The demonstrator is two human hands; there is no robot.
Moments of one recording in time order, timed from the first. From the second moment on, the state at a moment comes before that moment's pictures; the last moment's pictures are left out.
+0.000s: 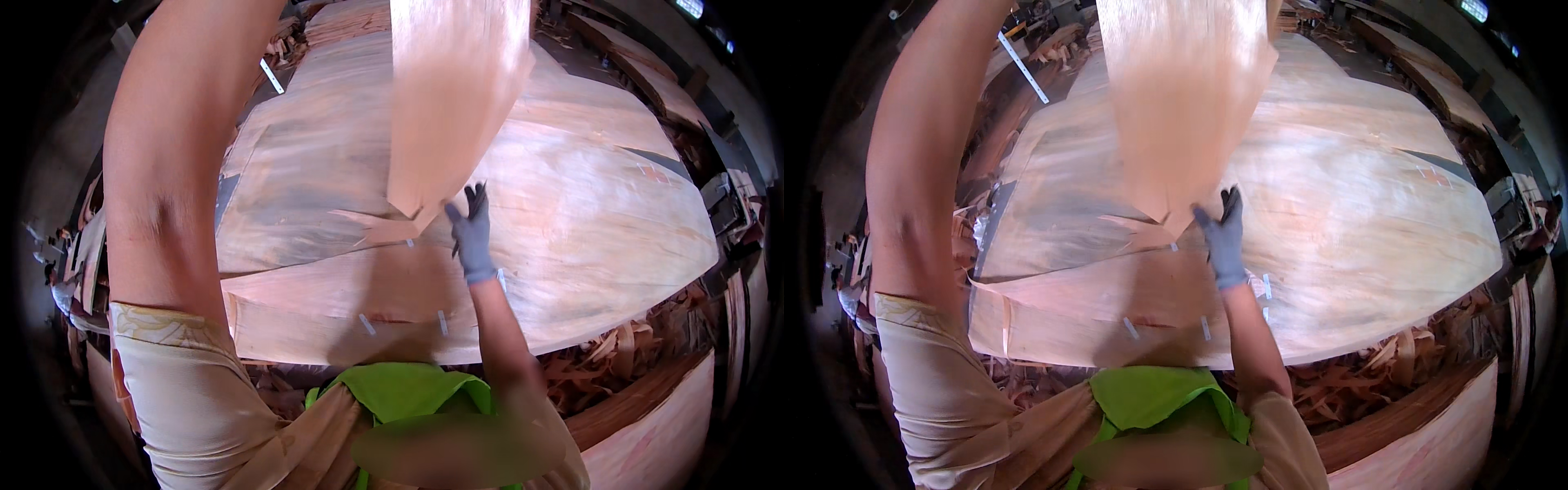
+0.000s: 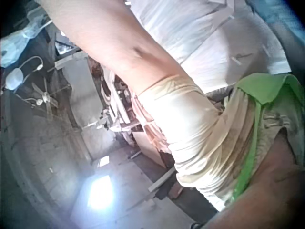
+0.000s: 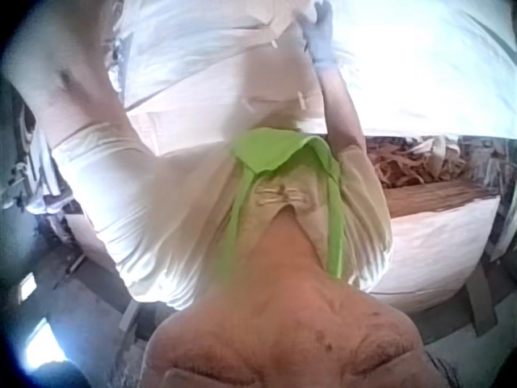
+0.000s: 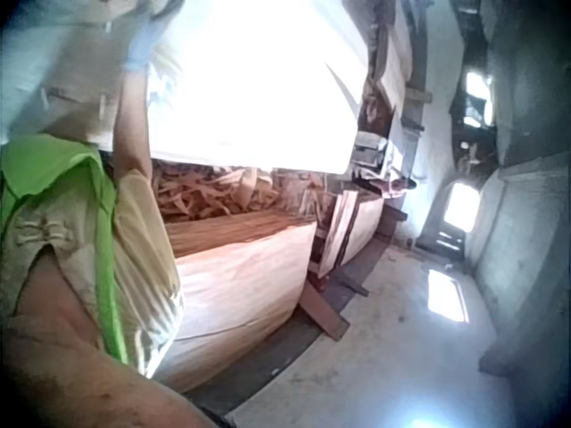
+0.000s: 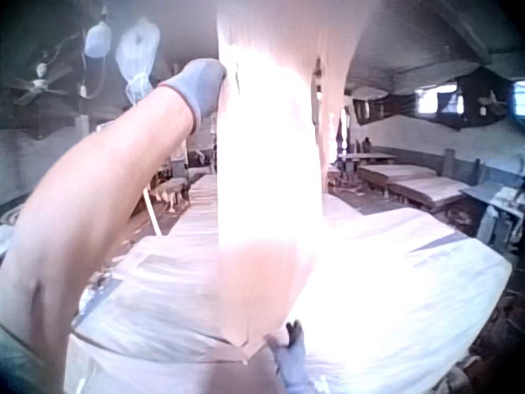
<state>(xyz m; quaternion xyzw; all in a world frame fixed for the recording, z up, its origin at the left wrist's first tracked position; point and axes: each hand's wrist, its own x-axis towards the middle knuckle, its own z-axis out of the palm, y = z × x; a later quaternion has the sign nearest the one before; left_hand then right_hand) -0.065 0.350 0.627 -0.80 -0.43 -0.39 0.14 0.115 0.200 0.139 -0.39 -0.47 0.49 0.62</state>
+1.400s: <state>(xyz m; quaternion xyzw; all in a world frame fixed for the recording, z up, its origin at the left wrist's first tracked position) -0.422 0.202 -0.120 -0.21 -0.82 -0.53 0.04 0.147 0.375 0.037 -0.60 -0.79 0.06 0.03</state>
